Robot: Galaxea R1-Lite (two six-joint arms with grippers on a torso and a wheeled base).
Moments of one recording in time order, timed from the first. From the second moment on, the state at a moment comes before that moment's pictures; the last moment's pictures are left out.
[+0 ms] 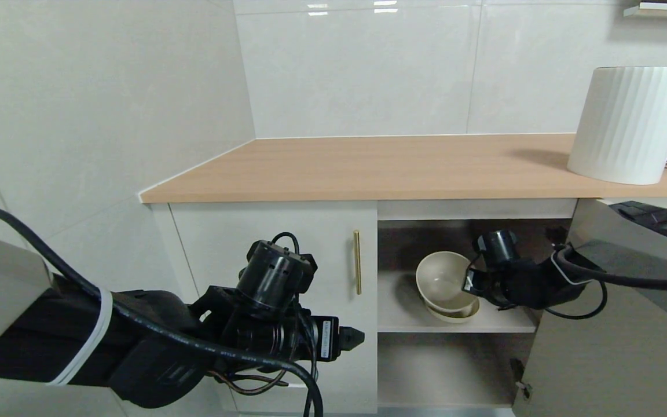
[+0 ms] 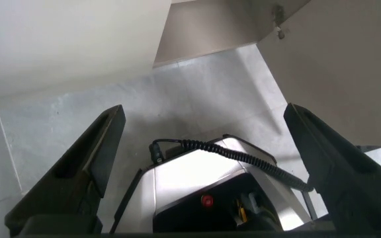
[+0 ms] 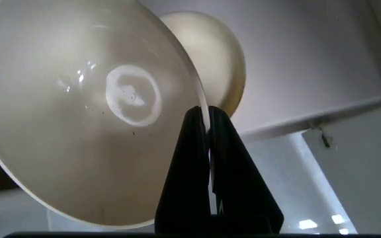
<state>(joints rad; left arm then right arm) -0.66 1.87 -0.84 -0.24 0.00 -0.49 0.25 2.39 -1.26 -0.36 -0.28 0.54</state>
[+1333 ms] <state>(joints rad) -0.66 1.88 -0.84 -0.25 0.00 -0.49 0.22 2.49 -1.37 -0.32 -0.29 0.54</state>
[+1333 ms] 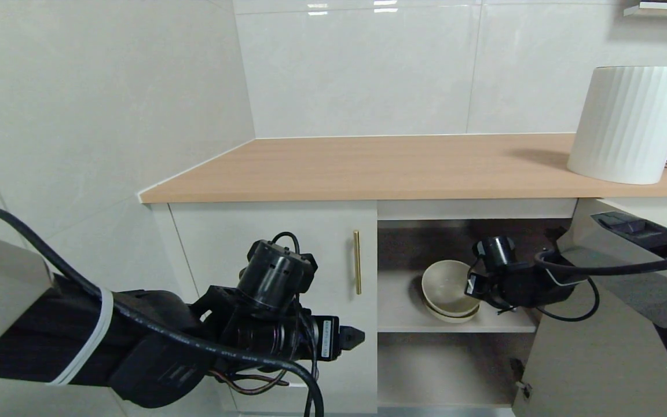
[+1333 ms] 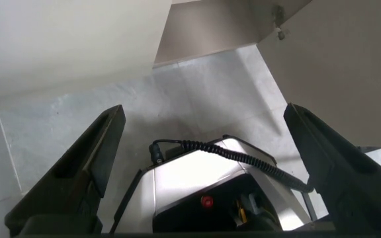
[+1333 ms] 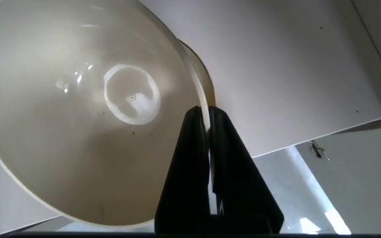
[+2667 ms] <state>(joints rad) -0.55 1.36 -0.78 0.05 0.00 -0.46 0.41 1.70 -0.95 0.15 -0.11 0.55</state>
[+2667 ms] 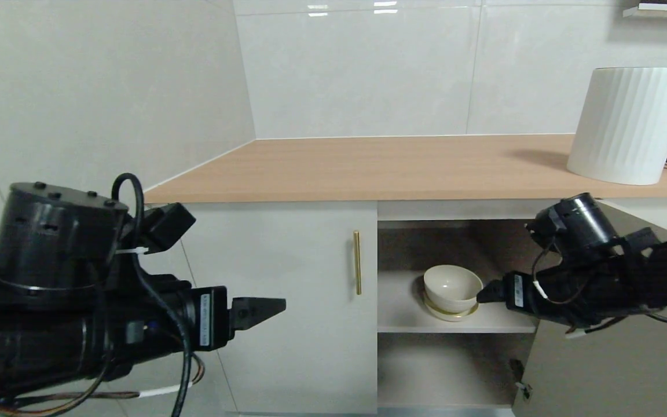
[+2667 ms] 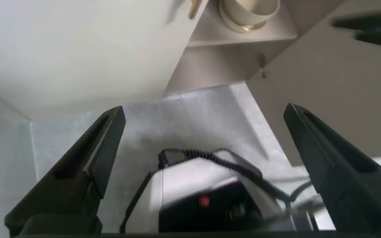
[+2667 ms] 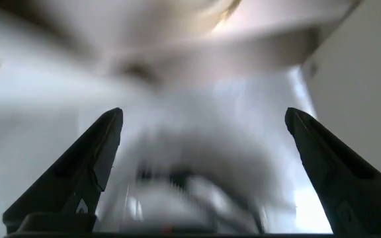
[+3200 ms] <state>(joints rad) -0.54 1.30 -0.70 0.05 -0.02 -0.47 0.55 1.48 -0.75 0.12 -0.08 0.49</state>
